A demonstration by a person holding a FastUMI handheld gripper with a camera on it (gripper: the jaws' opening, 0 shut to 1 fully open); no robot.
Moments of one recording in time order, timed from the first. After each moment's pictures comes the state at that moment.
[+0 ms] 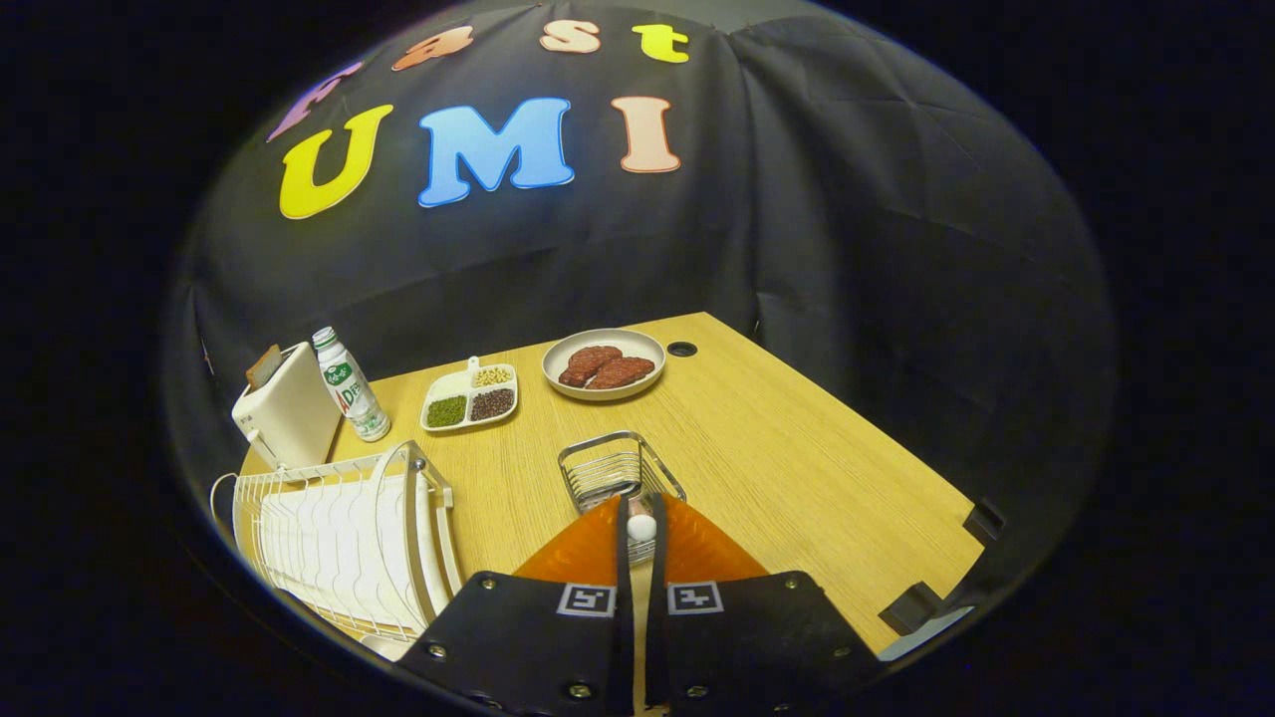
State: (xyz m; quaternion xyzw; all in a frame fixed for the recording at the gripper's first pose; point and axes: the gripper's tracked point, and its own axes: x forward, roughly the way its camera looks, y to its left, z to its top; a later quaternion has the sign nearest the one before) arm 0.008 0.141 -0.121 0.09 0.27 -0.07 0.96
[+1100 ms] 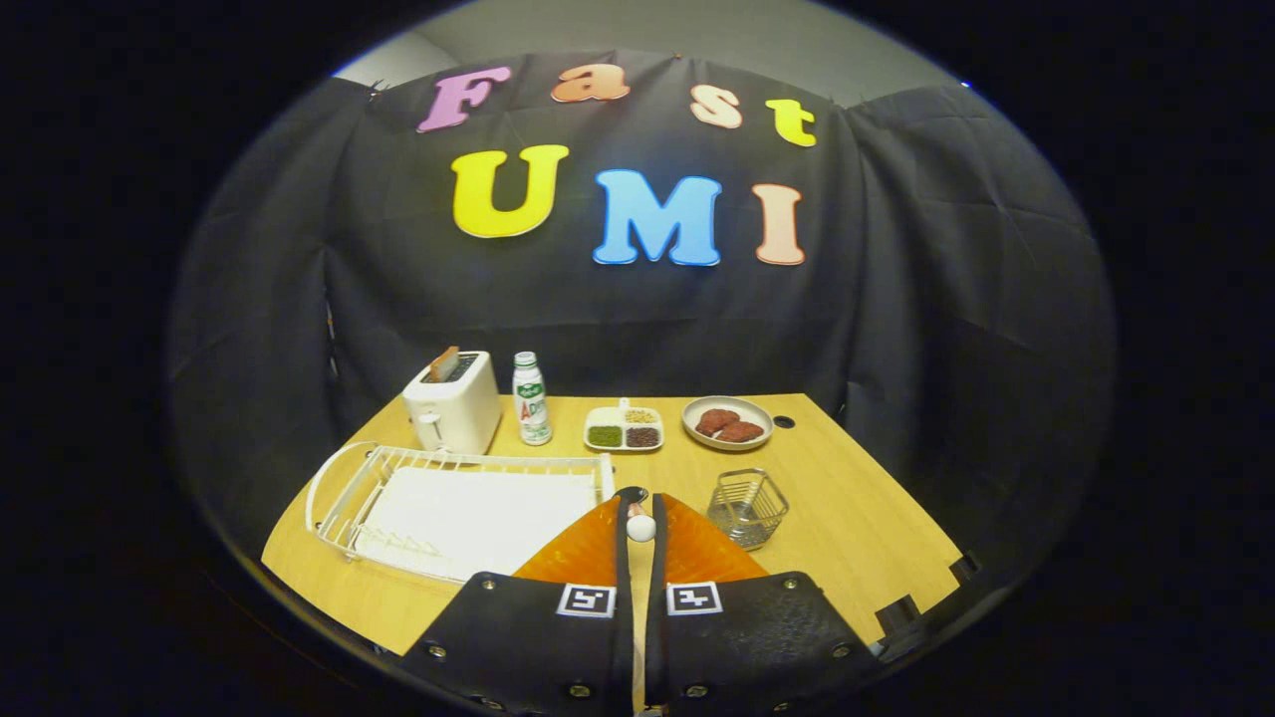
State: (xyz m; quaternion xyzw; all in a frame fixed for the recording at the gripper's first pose) arm -0.128 0.283 0.001 0.02 0.18 0.10 0.98
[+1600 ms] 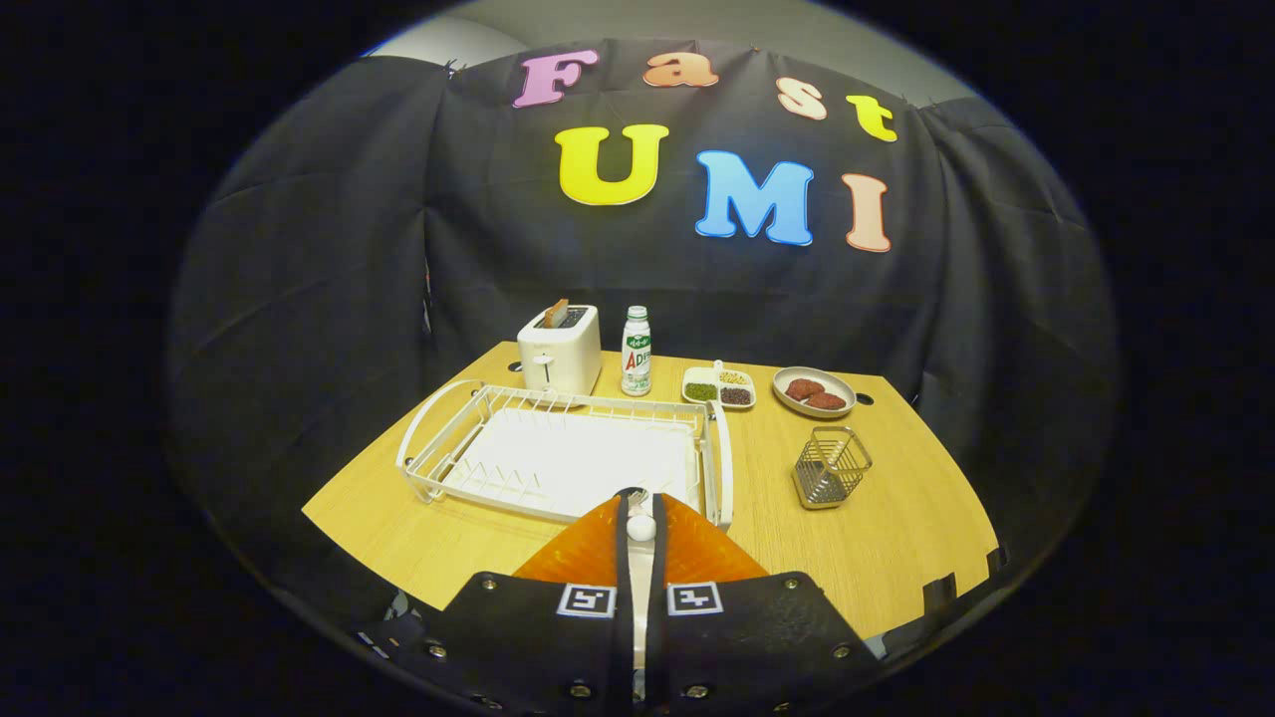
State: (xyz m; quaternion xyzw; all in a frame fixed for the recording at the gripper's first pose) arm -0.206 0.333 -0.032 -0.01 0.22 0.21 0.95
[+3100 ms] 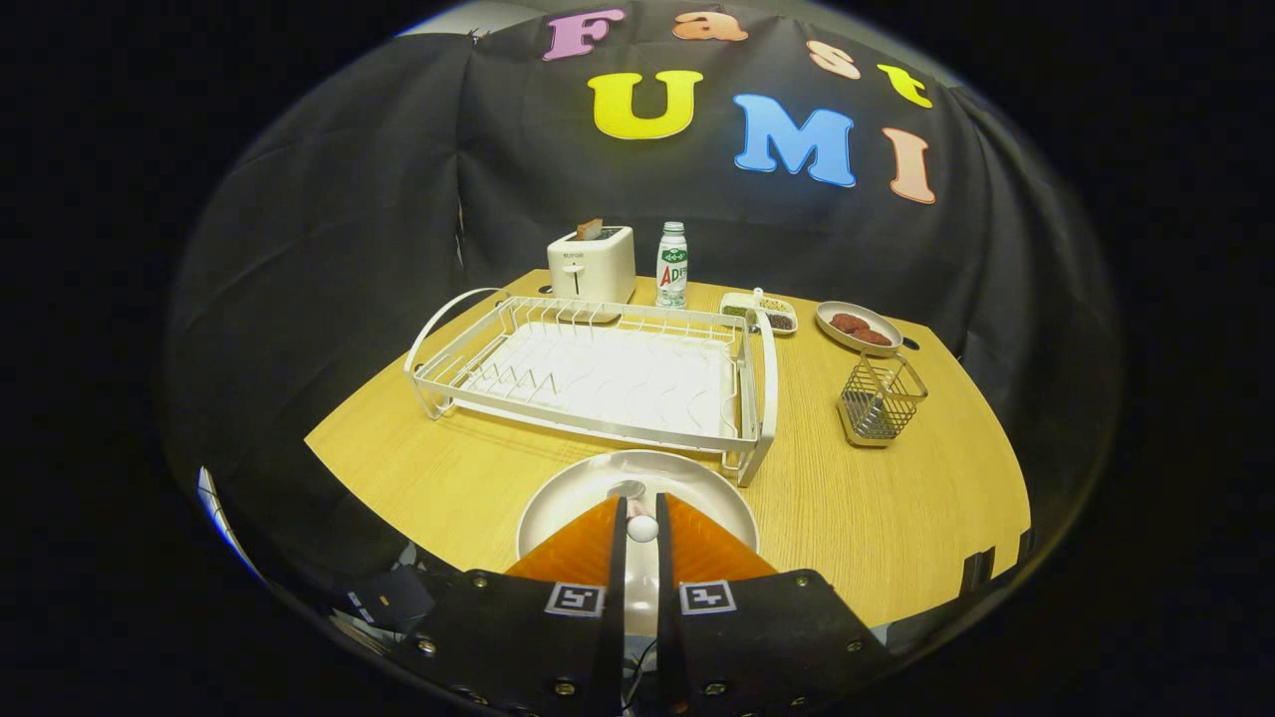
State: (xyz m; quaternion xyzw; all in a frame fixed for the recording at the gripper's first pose) arm -0.221 0.337 -0.120 -0.03 0.29 0.25 0.92
